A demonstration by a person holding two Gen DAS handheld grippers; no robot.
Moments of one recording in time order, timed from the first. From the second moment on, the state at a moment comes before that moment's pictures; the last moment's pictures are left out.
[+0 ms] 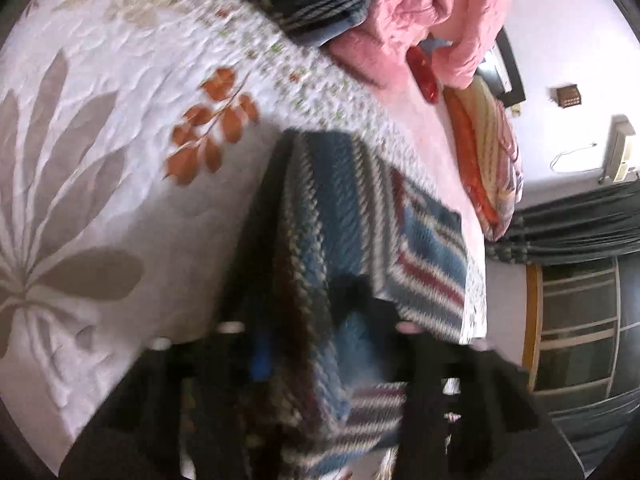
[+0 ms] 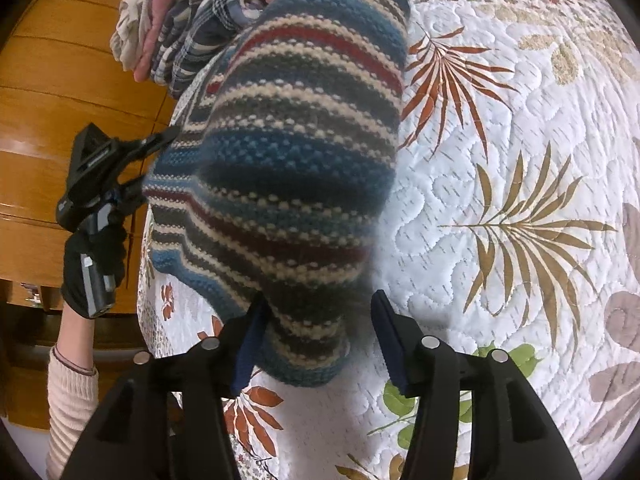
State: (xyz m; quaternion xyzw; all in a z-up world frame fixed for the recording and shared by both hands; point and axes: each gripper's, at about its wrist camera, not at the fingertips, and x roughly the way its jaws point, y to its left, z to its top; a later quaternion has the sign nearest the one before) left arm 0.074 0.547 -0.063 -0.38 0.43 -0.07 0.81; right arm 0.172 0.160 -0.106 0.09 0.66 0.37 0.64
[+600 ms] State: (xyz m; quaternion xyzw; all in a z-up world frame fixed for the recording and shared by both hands) left arm 0.050 0.547 -0.052 -0.34 0.44 -0.10 0.83; right arm 0.173 0.153 -0.089 0.09 0.65 0.37 0.66
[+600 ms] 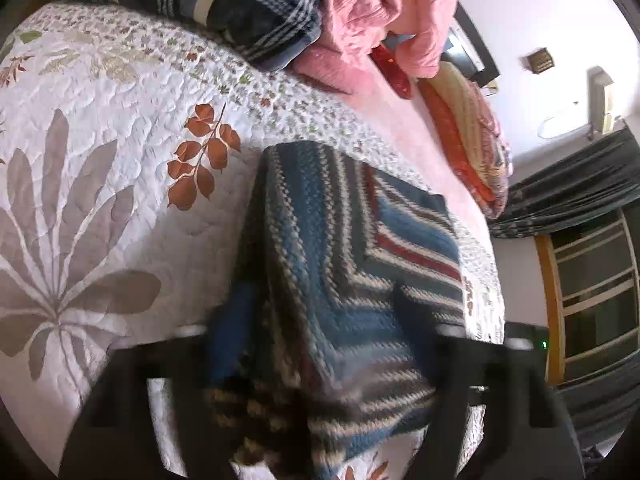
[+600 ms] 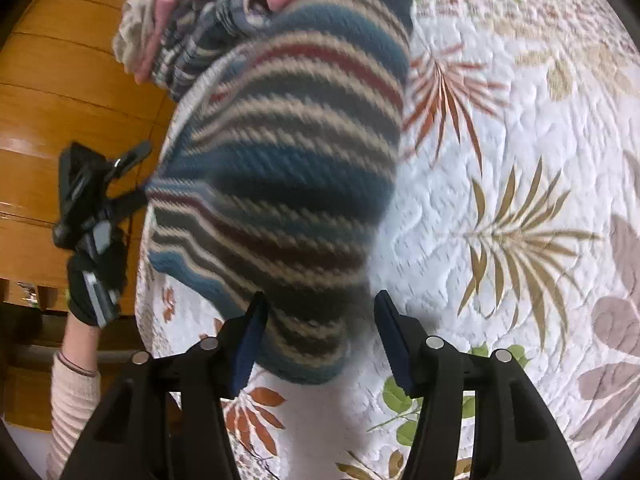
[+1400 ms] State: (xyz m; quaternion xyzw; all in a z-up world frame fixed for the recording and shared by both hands) left arm 0.080 0.507 -0.113 -0.30 0.53 -0.11 0.79; right arm 0.242 0.196 -0.133 0.22 0.66 0.37 0.61
